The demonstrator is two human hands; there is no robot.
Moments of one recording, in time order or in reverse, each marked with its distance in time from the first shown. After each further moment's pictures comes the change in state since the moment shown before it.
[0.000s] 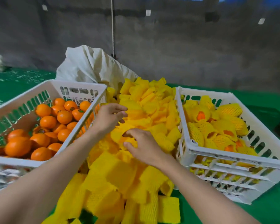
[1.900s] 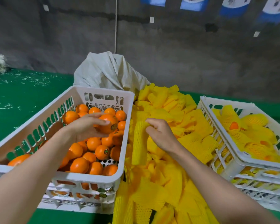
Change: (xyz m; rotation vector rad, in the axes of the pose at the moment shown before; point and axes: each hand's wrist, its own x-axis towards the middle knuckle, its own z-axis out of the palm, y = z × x) left_hand 0.032 -0.101 -0.201 -0.423 -0.279 -0.423; right_hand 0.104 -0.086 0.052 0.281 0.175 0.113
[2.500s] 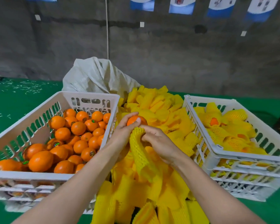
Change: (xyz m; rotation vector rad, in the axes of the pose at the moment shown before) left_hand -0.041 0.005 0.183 -0.078 0.075 0.325; right_hand -0.054 -0.008 -0.050 0.505 -0.162 0.170
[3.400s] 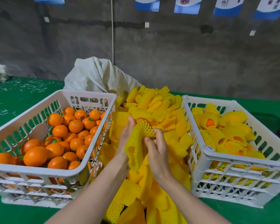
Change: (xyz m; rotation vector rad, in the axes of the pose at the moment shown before) left_hand -0.005 -0.033 0.054 -0.279 0.051 -0.113; right_hand -0.037 0.034 -0.005 -0.057 0.536 -0.206
